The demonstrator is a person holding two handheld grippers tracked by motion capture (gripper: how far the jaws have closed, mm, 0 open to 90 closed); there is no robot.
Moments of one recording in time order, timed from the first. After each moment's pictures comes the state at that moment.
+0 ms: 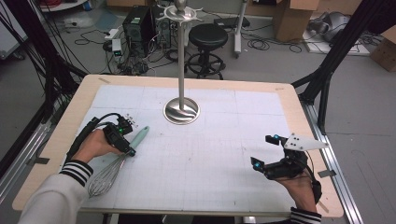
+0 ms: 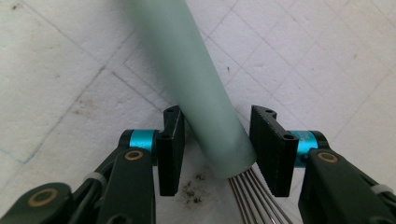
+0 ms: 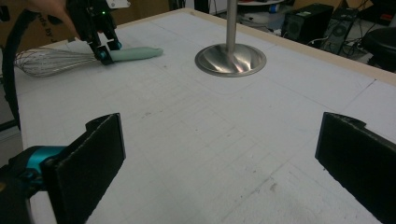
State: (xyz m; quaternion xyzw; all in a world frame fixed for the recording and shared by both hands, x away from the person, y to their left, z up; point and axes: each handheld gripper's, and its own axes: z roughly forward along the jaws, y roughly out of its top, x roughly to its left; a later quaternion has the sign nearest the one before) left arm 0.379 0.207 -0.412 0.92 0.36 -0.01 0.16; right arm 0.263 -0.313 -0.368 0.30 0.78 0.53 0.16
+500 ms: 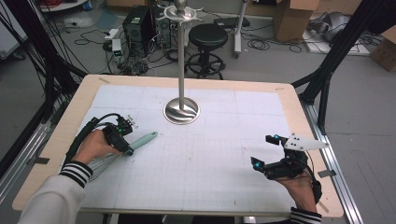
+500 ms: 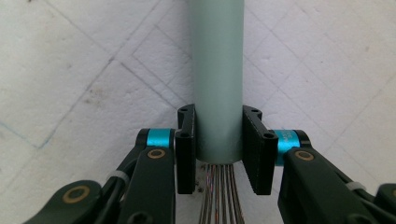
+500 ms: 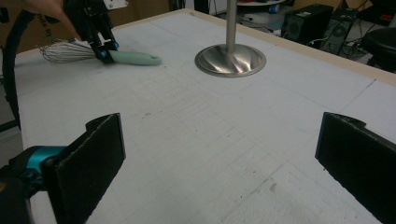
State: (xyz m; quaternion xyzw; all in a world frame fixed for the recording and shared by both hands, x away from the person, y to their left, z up) left arm 0.374 0.206 -0.407 0.93 0.33 0.01 0.14; right arm 0.263 -0.313 -0.368 0.30 0.78 0.53 0.16
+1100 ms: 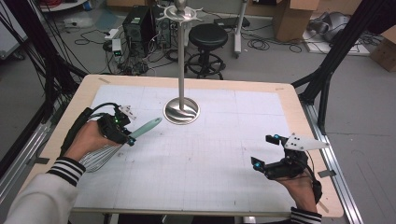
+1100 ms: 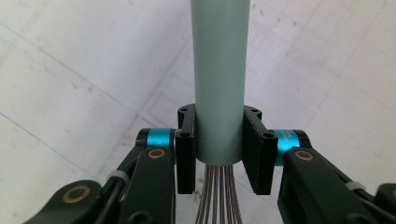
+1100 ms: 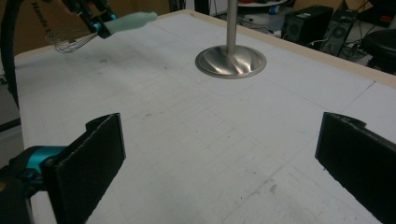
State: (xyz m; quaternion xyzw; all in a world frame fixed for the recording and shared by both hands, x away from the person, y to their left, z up) left arm 0.365 0.203 -0.346 0.94 0.26 0.08 0.22; right arm 0.263 -0.313 -0.366 0.30 0.78 0.53 0.16
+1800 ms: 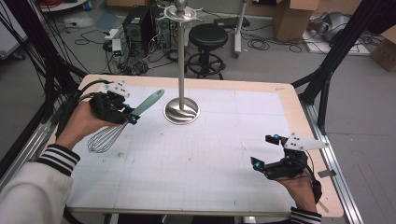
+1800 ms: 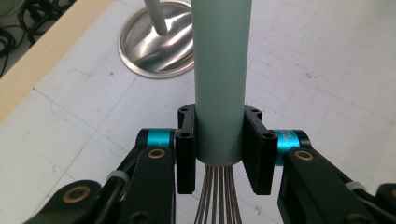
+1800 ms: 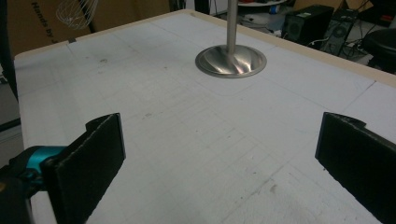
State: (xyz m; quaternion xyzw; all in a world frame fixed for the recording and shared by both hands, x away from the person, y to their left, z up) left arm 0.371 0.200 -0.276 0.91 0.23 0.13 0.32; right arm 0.263 -0.313 -0.367 0.30 0.78 0.53 0.16
